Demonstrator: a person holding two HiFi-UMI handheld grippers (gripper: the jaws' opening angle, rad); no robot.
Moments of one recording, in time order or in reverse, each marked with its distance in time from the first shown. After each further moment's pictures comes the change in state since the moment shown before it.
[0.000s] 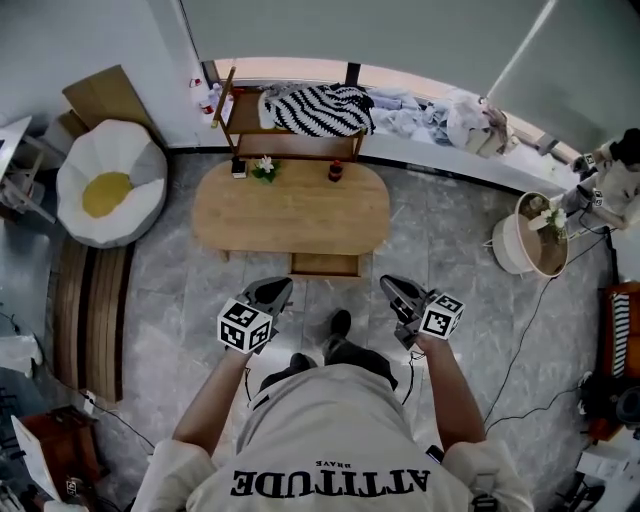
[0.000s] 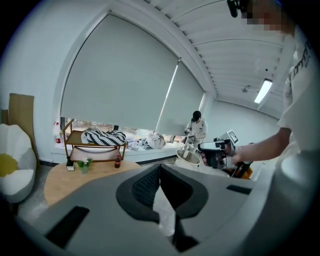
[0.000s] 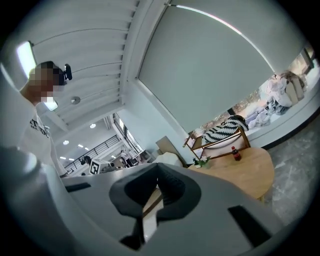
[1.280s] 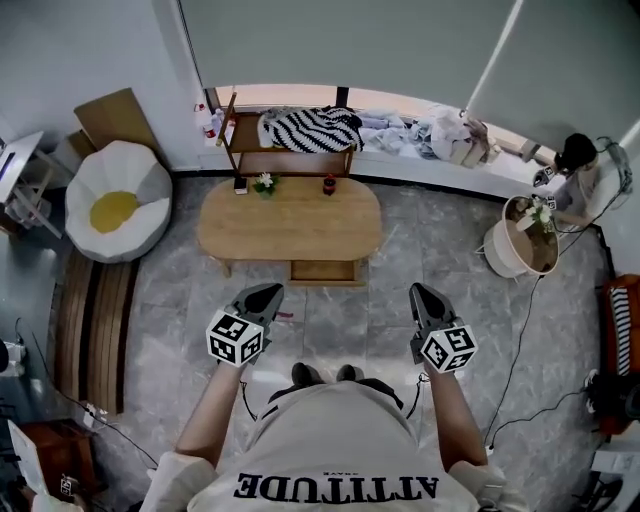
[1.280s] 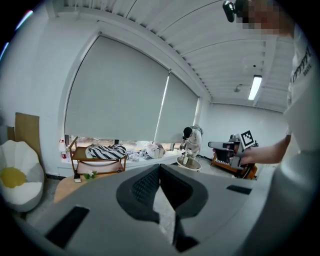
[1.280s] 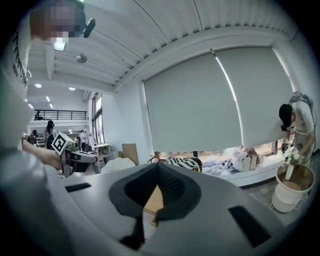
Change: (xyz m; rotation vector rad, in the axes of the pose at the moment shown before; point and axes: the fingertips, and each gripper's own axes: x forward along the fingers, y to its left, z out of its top) left arm -0.097 -0.085 0.029 0.089 -0.109 0.042; right arm -0.134 0.098 0.028 -0.424 -0.139 -0.488
